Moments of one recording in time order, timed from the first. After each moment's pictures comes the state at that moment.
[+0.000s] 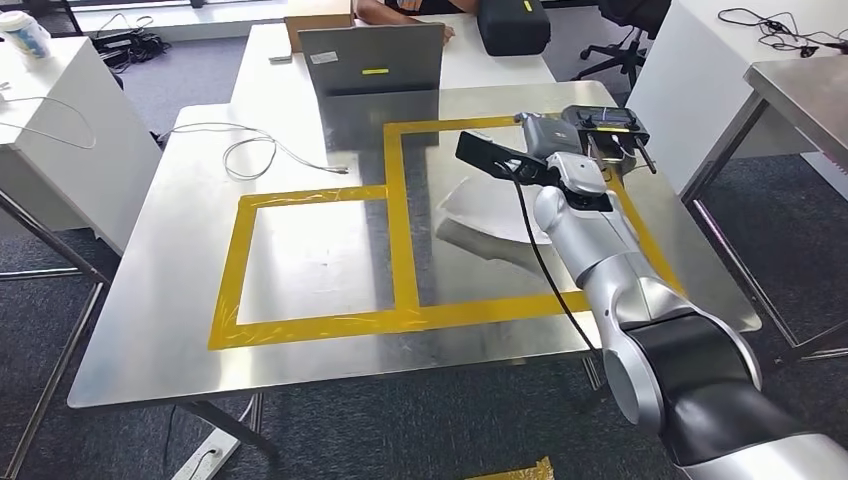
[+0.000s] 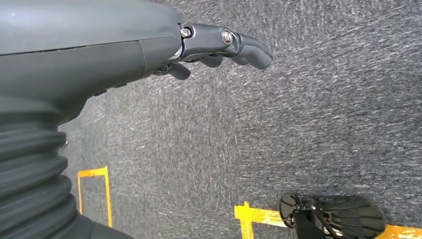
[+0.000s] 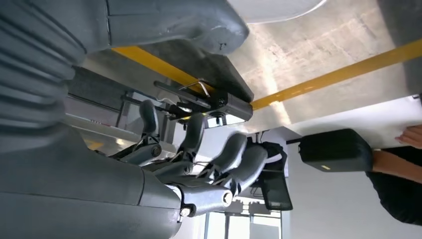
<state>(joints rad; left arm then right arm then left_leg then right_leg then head) -0.10 -0.03 0.27 -0.17 -0.39 -0.08 0.11 -0.93 -0.10 0.29 -0.34 0.86 -0.04 -0.02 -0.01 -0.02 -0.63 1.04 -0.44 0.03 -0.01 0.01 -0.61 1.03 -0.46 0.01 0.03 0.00</state>
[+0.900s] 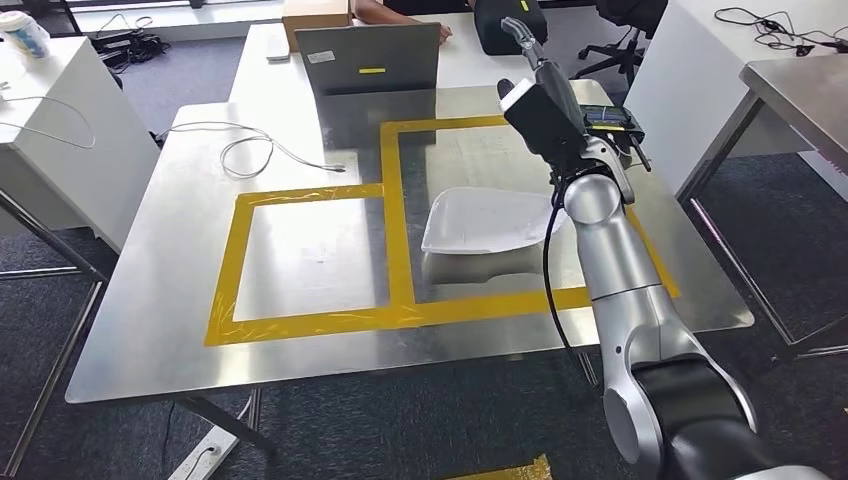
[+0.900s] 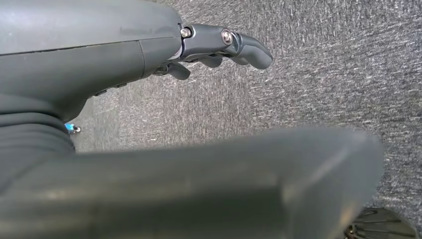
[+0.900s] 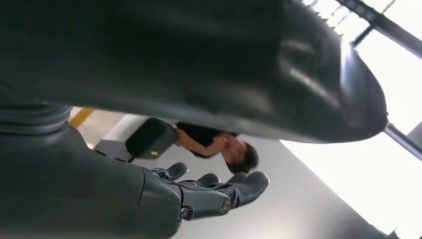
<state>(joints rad) -0.05 -0.03 0.30 -0.17 -0.37 -0.03 0.11 -0.75 -0.10 0.19 -0.88 0.17 0.02 -0.48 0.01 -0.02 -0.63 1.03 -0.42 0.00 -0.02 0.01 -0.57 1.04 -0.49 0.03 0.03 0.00</state>
